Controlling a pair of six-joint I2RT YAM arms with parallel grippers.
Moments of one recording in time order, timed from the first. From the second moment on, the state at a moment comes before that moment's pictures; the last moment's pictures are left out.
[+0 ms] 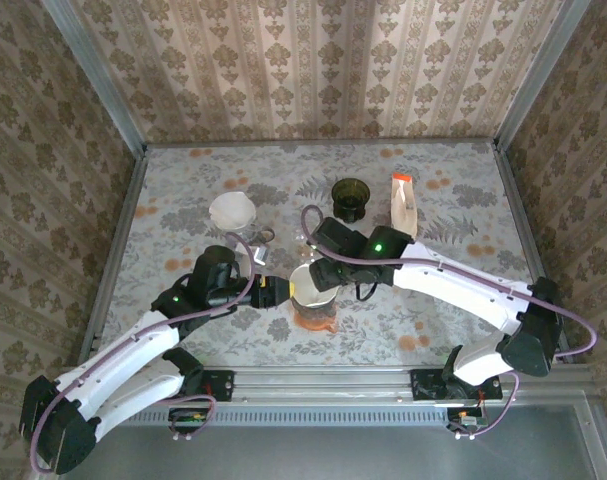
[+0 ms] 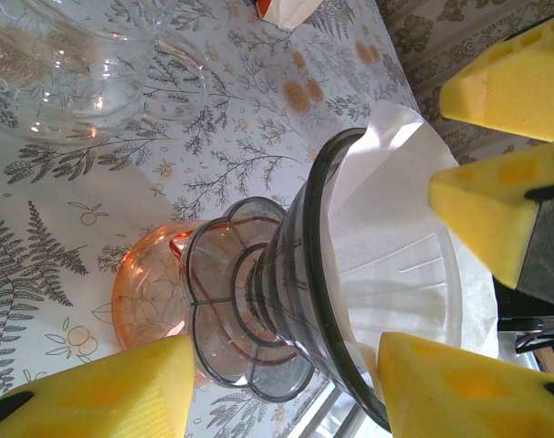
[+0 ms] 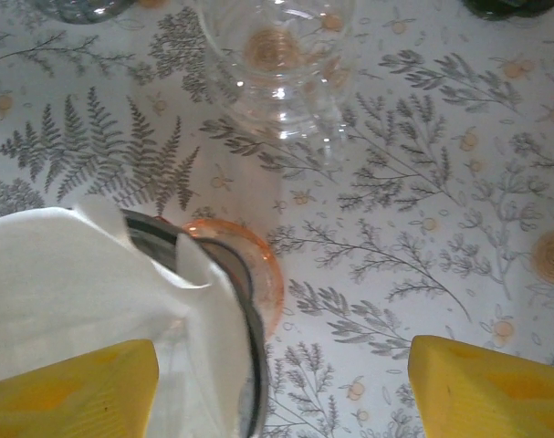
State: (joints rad) left arm -0.70 0.82 0.52 -0.27 0.49 -0.63; right arm 0.96 1.47 1.35 -1.01 0.24 0.54
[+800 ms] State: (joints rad) left arm -0.70 0.82 0.52 -0.27 0.49 -0.63; right arm 0.96 1.62 1.30 -0.94 0.20 0.54
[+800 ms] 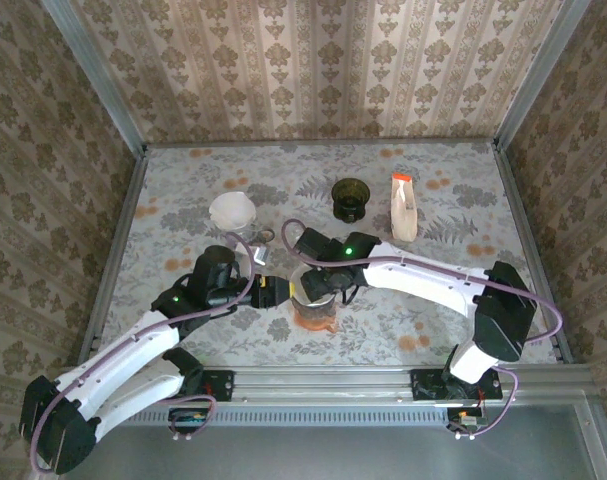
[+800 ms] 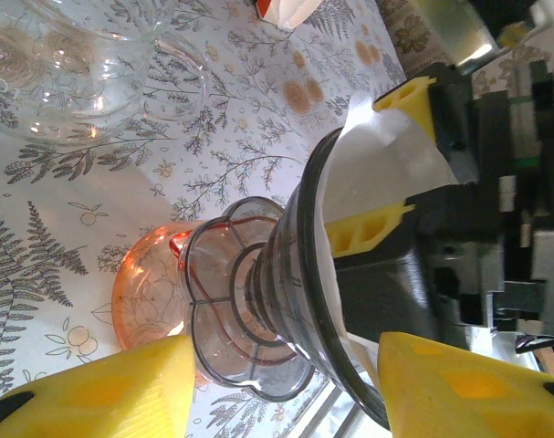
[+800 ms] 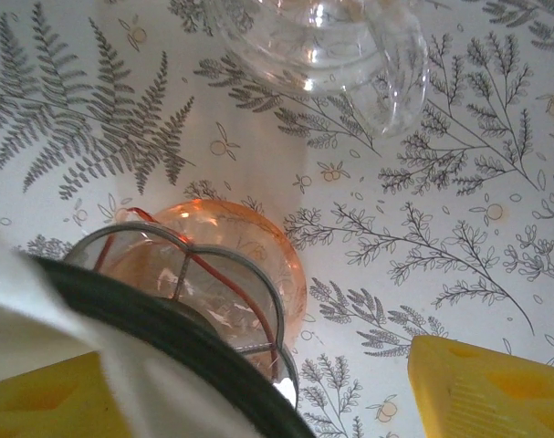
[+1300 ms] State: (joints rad) left arm -0.70 0.79 0.52 -0.26 0.48 -0.65; right arm 0.96 1.63 1.28 -0.92 0.20 0.54
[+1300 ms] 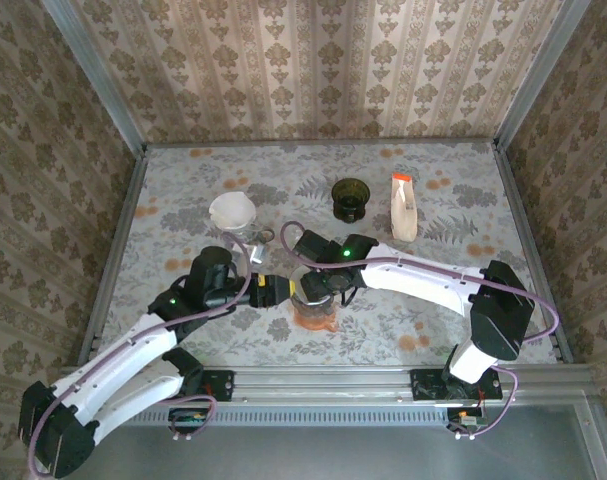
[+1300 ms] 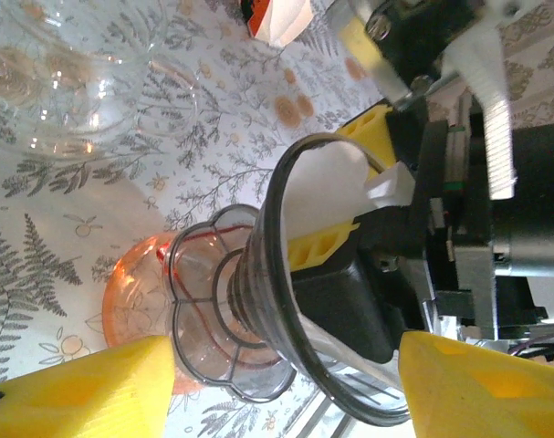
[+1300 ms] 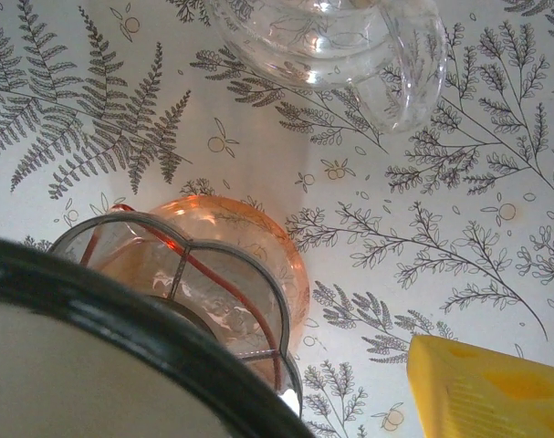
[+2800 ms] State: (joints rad) left arm -0.70 0.84 0.53 -0.22 0.47 -0.67; right arm 0.96 1.62 1.27 -0.90 0.20 0.55
